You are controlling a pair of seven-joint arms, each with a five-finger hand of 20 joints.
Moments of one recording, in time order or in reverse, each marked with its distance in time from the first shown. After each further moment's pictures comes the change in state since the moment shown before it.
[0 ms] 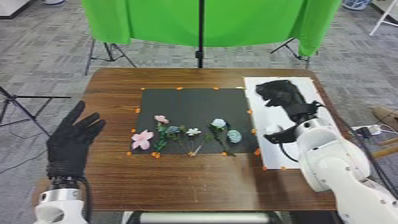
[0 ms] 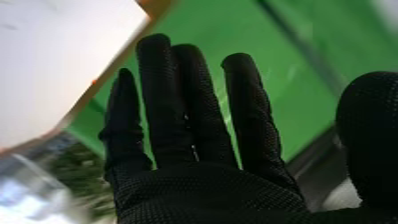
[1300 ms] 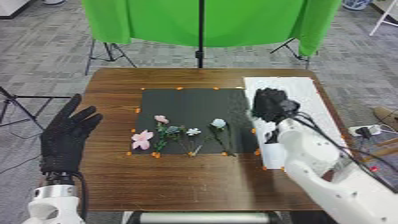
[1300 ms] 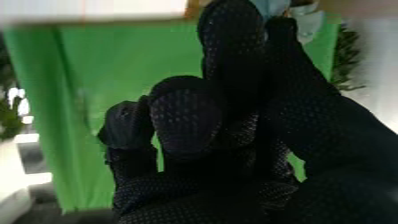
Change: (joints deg) left arm 0.8 0.7 -2.4 -3.2 0.6 -0.1 -1.2; right arm 13.0 7.1 -20.7 7.2 -35.2 -15.0 4.5
